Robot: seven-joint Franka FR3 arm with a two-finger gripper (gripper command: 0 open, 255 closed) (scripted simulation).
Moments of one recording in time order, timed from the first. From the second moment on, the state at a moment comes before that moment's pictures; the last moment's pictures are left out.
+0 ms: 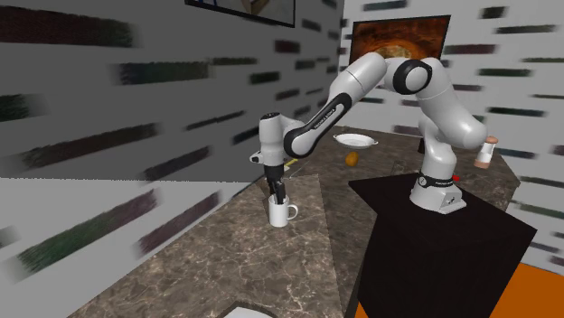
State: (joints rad) arm -0.04 0.67 -0.09 -1.65 0.09 2.26 -0.31
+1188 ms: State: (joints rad) arm -0.04 0.68 -0.09 -1.65 0.09 2.27 -0.31
